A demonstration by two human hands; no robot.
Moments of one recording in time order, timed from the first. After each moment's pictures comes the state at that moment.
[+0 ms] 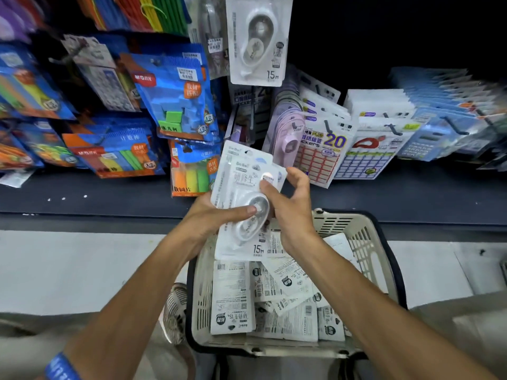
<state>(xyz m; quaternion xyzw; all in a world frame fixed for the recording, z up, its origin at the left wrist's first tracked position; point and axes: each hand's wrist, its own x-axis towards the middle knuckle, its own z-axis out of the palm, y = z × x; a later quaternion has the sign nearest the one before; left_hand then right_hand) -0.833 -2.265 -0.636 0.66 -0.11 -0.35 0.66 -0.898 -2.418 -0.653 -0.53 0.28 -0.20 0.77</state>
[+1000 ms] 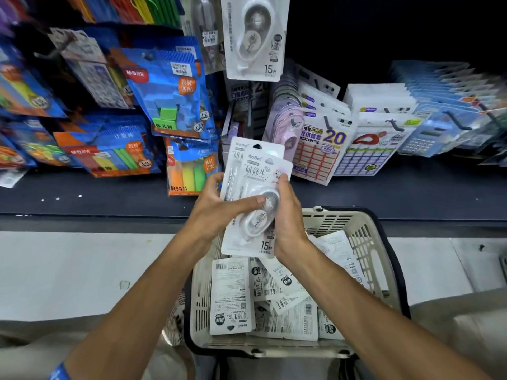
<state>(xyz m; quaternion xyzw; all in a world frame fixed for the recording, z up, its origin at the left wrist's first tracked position) -0.838 -2.285 -0.622 0.69 -0.06 -0.29 0.65 -0.898 -2.400 -0.644 -0.45 0.35 -0.14 0.81</state>
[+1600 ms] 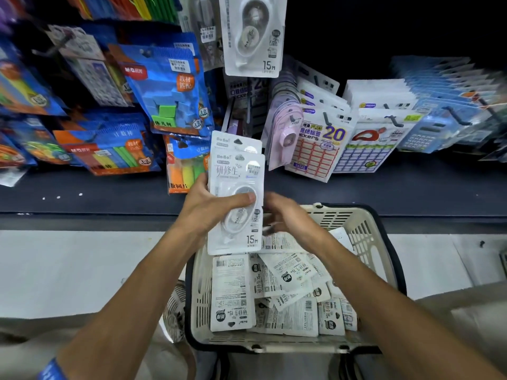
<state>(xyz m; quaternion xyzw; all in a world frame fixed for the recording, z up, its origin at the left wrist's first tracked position) -0.832 -2.277 -0.622 0.74 -0.01 -0.25 0.63 -0.910 -2.447 -0.680 -0.67 0.18 0.13 0.71</state>
